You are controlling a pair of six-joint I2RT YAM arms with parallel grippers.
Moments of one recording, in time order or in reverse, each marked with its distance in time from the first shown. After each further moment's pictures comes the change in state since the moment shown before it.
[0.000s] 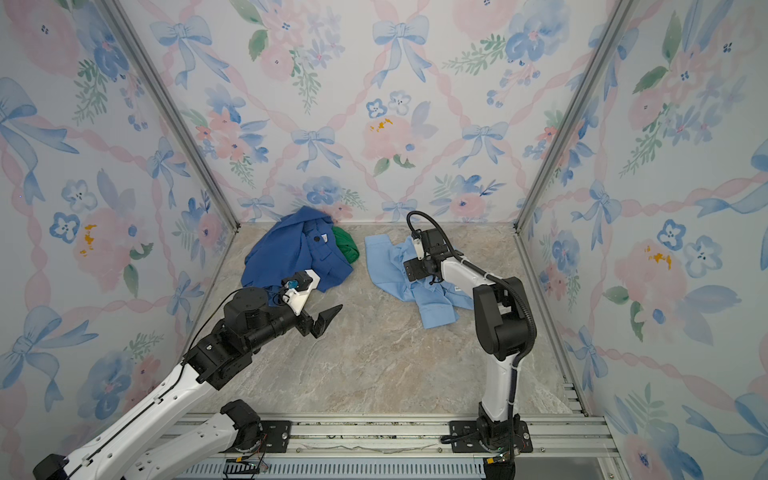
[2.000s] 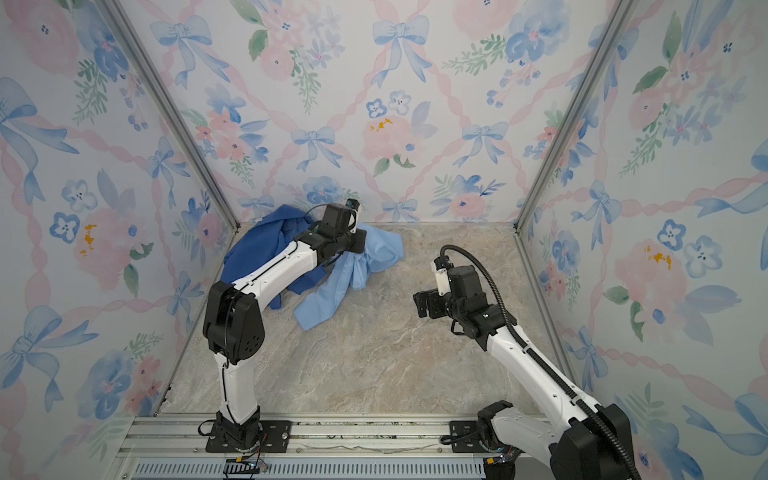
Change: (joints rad) left arm 0.106 1.184 1.188 -0.191 -0.174 -0.303; right arm 0.068 -0.928 -0.621 -0.051 -0.090 0.253
